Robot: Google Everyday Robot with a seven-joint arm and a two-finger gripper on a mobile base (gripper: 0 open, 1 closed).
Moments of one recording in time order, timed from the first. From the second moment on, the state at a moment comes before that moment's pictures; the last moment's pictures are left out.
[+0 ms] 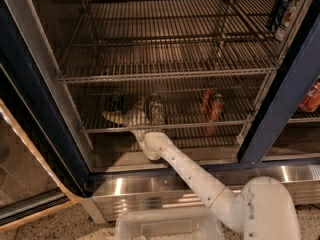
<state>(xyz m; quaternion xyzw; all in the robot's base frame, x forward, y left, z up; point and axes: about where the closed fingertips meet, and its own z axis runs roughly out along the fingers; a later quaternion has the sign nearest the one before) 0.816 0.144 0.598 -0.19 0.65 0.21 0.70</state>
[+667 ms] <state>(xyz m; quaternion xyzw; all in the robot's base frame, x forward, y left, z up) 0.835 0.167 0.597 -0.18 0.66 0.24 0.69</state>
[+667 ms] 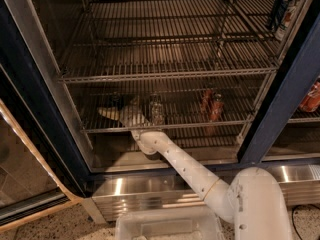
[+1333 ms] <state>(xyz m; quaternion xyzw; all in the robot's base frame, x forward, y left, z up) 0.844 0.186 0.590 -0.16 0.70 0.22 0.66</state>
